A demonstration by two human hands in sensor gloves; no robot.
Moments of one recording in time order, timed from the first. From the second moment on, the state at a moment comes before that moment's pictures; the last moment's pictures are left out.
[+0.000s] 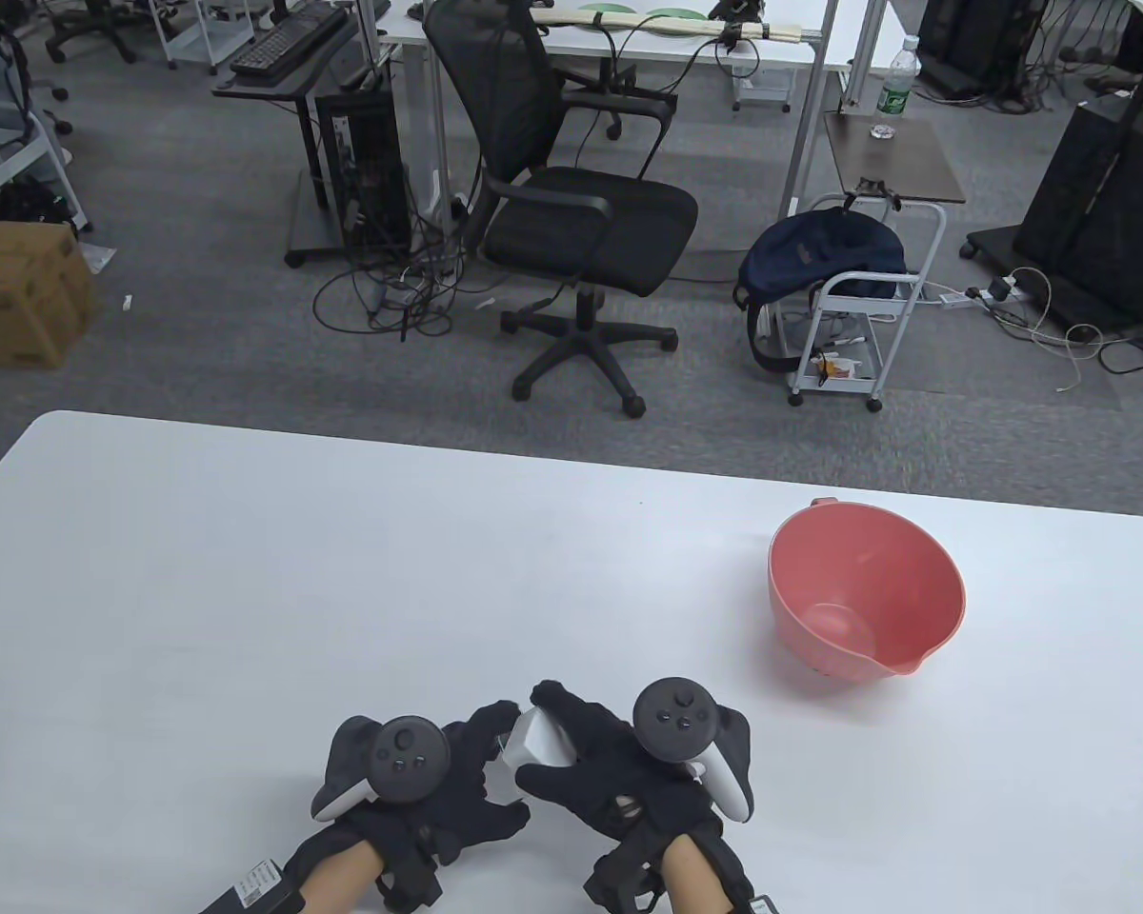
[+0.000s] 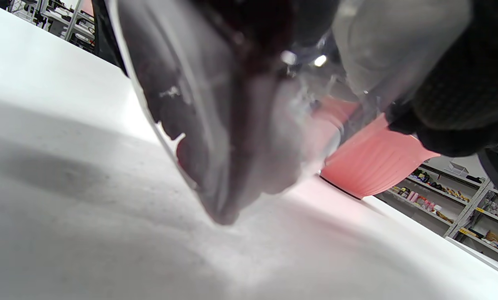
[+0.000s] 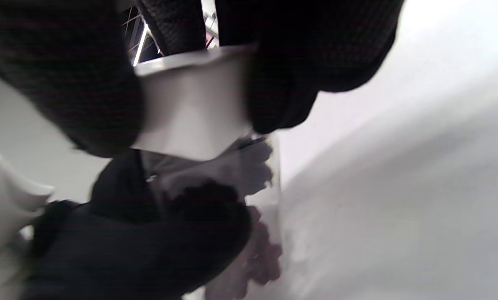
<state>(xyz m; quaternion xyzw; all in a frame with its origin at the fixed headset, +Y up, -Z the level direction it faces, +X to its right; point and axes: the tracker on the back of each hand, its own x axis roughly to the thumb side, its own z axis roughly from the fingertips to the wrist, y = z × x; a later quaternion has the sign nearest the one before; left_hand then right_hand) -0.172 -0.759 -0.341 -0.04 -0.26 0.25 0.93 0.067 -0.731 -0.338 0.11 0.16 0.87 0.45</state>
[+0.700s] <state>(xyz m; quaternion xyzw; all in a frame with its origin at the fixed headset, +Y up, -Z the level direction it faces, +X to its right) -0.176 -0.758 -0.344 -0.04 -0.26 0.24 0.93 0.065 -0.734 -0.335 0.09 0.13 0.88 0.45</state>
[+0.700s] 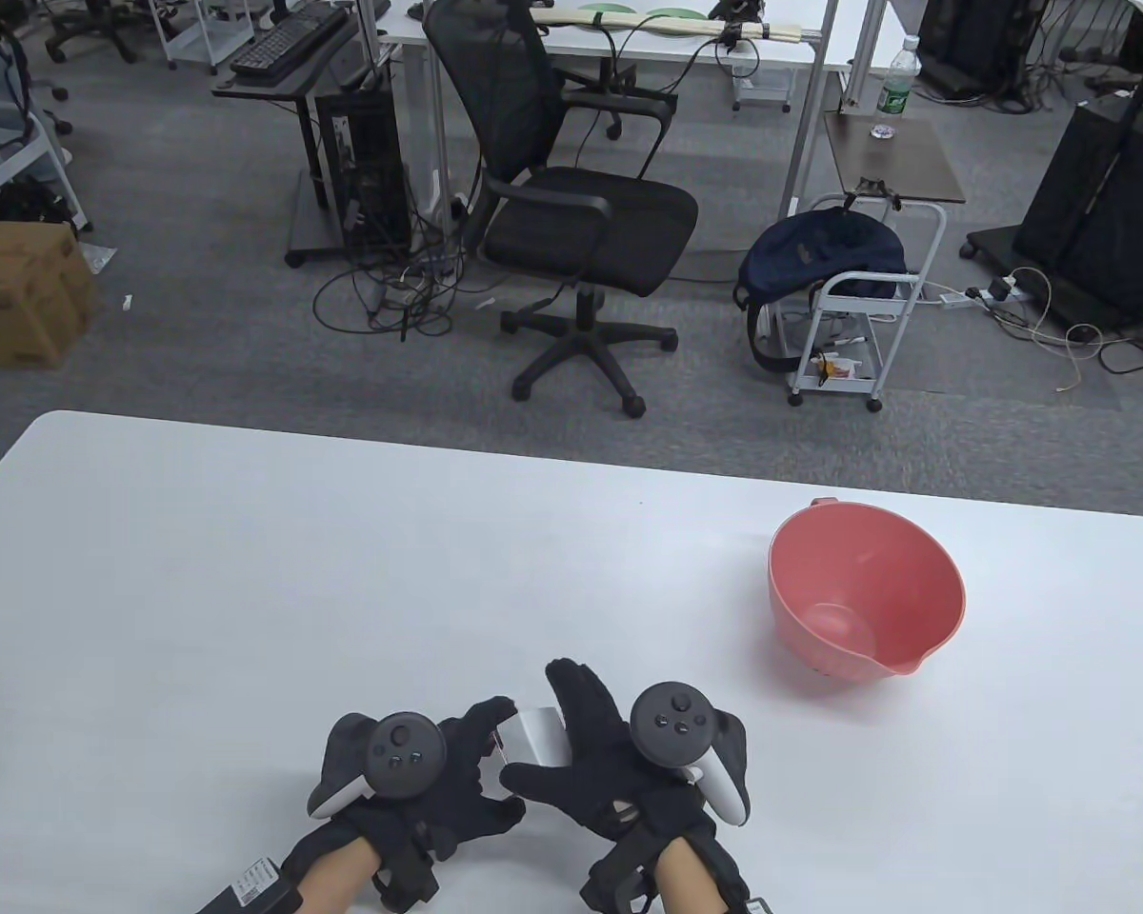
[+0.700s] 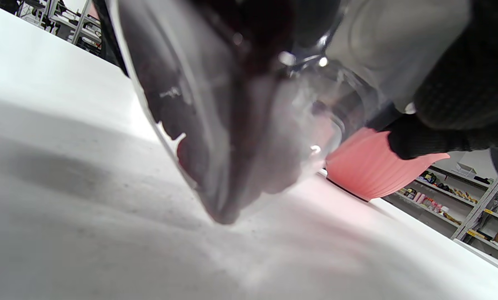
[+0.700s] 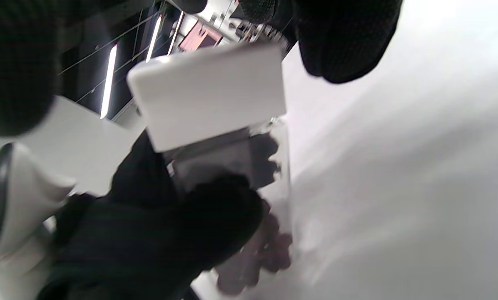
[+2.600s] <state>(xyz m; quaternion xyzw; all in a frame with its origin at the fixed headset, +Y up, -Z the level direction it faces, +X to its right) -0.205 -0.749 -0.352 -0.02 -0.21 0.34 0.92 0.220 -0.751 -0.333 -0.32 0.01 0.90 0.29</state>
